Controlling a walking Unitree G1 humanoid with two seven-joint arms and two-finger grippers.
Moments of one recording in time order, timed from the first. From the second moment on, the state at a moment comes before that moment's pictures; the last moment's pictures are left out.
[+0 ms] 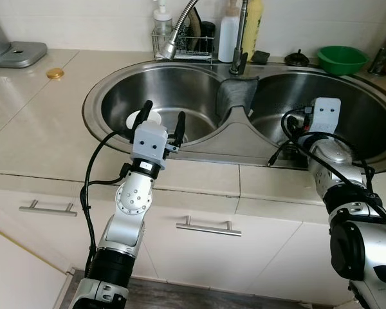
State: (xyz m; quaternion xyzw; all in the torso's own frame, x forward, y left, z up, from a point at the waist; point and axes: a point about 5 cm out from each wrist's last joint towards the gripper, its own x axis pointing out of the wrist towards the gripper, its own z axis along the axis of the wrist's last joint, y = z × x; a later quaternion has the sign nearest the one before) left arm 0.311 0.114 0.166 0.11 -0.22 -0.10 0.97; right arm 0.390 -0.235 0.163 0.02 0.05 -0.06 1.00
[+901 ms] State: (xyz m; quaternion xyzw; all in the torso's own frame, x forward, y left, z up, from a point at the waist) left arm 0.308 0.111 0.168 0.09 -0.21 -0.11 0.97; right arm 0.331 -0.154 0.216 -0.08 -0.26 0.05 0.96
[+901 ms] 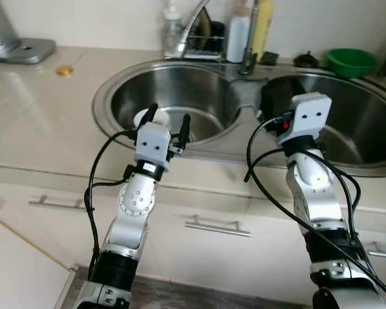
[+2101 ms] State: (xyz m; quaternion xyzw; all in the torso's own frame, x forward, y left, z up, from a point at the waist) left arm 0.305 0.114 0.171 0.12 -0.23 -0.11 0.96; right arm 0.297 -0.134 0.202 -0.10 -0.25 0.10 0.96
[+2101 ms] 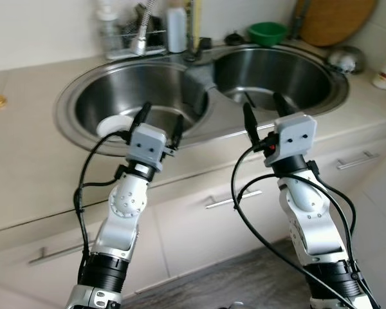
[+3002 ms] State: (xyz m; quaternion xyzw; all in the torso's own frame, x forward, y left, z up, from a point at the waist) left arm 0.303 0.100 0.168 0.11 -0.23 -0.14 0.96; right arm 0.301 -0.149 0.199 -0.10 -0.24 0.06 0.96
